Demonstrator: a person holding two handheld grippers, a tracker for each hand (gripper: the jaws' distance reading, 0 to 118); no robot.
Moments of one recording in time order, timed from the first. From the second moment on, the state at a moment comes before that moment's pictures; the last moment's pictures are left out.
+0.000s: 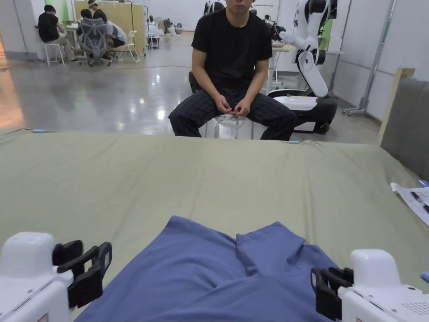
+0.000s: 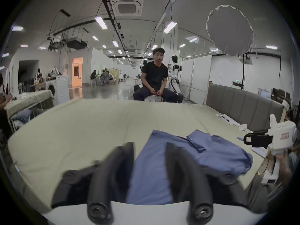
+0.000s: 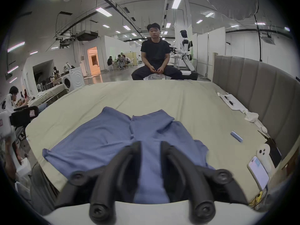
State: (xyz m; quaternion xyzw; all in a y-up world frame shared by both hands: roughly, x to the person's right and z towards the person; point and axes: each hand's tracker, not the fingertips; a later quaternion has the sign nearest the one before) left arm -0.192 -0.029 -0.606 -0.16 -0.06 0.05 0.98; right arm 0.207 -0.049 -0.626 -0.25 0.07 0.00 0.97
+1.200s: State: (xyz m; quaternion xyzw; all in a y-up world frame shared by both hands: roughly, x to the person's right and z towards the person) left arm -0.276 -0.140 -0.587 -0.40 0.02 0.16 0.90; right arm 0.192 -0.071 -0.628 -0.29 0.07 -0.02 0.96
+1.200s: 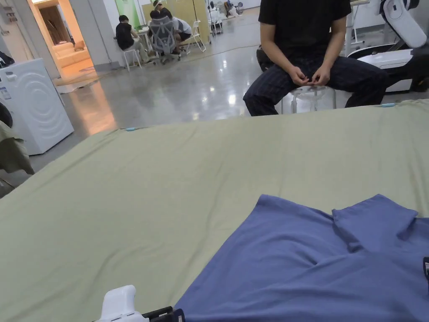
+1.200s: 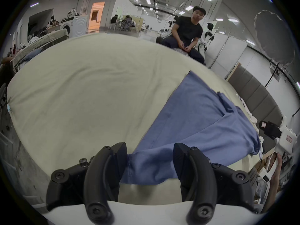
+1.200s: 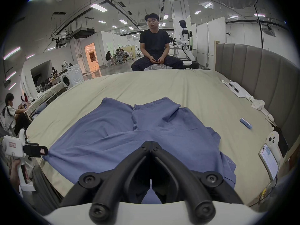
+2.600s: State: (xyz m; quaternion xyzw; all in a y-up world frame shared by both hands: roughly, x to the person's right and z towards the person) left arm -0.253 -0.131 -0.594 -0.41 0.00 0.16 0.90; right arm 0.312 -0.112 -0.868 -0.45 0.06 -0.06 0.89
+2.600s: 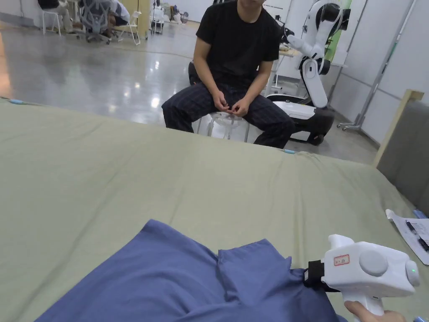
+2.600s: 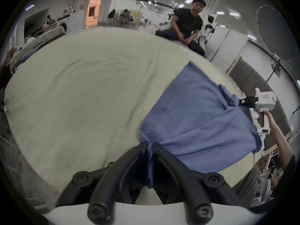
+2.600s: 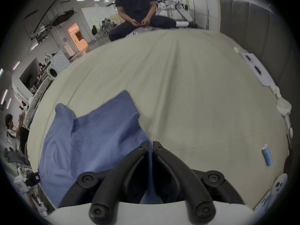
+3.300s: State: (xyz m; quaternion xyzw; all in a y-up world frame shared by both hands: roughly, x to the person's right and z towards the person) left arm -0.244 0.145 -0.746 -0.10 -0.07 0.07 0.99; right arm 0.306 0.198 -0.768 -0.14 0.00 -0.01 0.99
